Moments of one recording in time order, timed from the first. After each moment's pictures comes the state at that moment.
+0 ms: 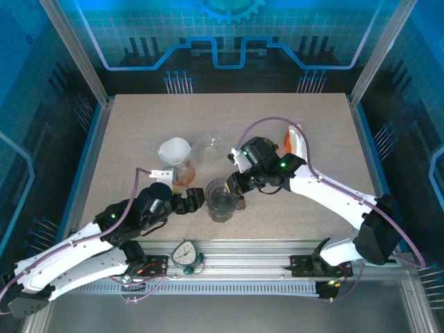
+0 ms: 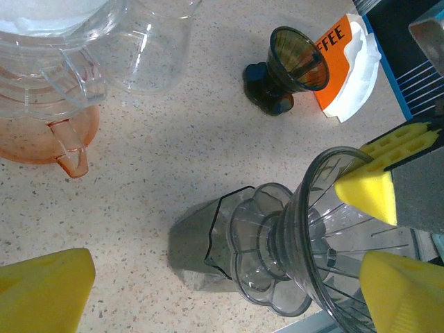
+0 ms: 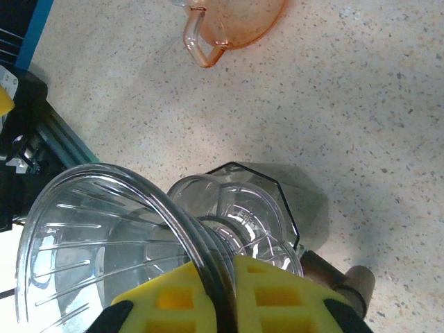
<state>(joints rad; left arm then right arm) -0.91 0.69 0.69 -0.62 -0.29 -0.83 0.76 1.41 1.14 -0.67 -0.34 0.38</state>
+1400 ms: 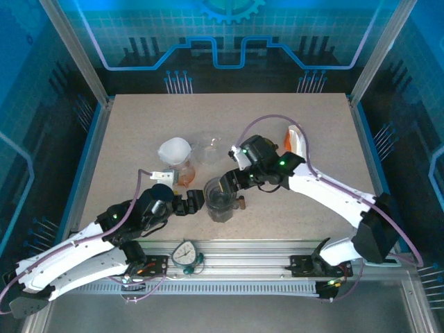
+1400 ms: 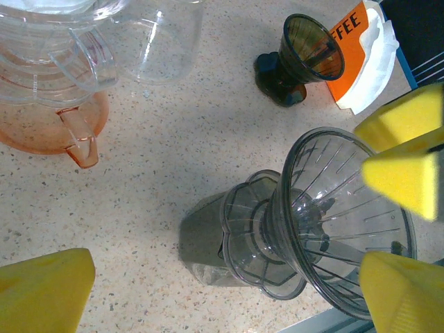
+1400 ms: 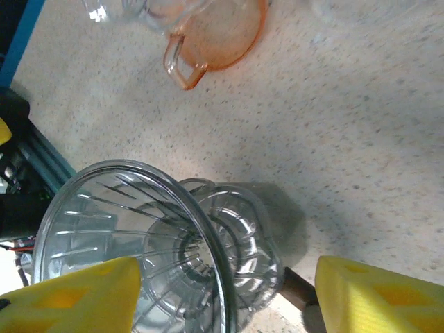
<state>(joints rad) -0.91 0.68 0.67 -0.63 -0.29 -0.83 0.73 1.40 1.14 -0.66 -0.28 0.38</state>
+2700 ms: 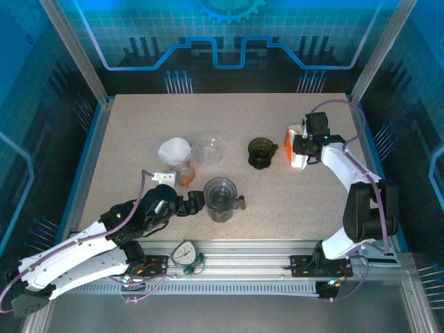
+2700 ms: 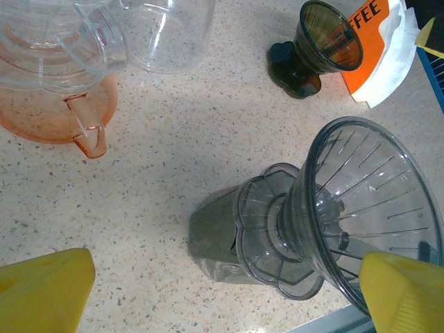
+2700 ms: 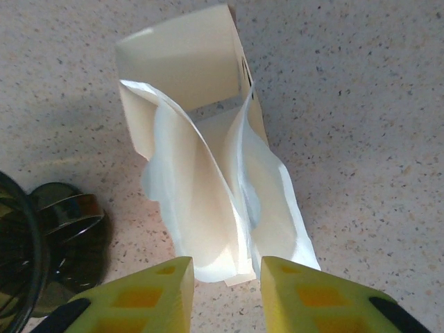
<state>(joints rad) -0.91 0.71 0.65 -0.63 -0.30 -0.84 0.08 1.58 1.12 -0.49 0.07 0.22</state>
